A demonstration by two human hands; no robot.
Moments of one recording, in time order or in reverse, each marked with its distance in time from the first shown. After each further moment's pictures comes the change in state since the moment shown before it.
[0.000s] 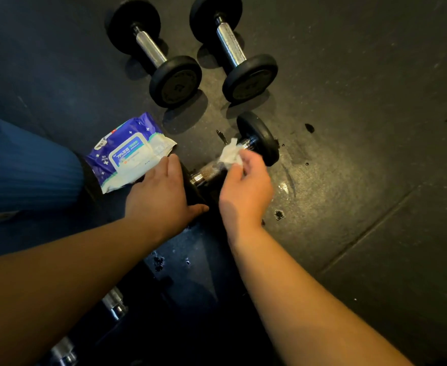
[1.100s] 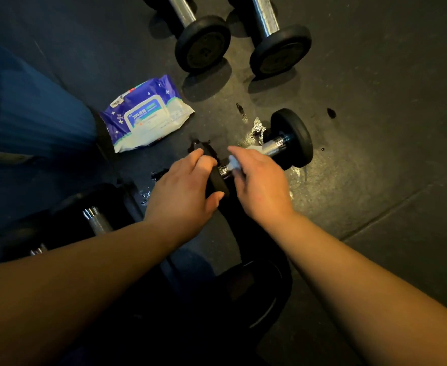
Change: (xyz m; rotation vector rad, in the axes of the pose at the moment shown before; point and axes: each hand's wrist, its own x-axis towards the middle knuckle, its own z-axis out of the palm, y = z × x) left_hand -0.062 0.011 0.014 -0.235 0.103 0.121; right_hand 0.004 0.025 -0.043 -0.693 -0.467 -0.831
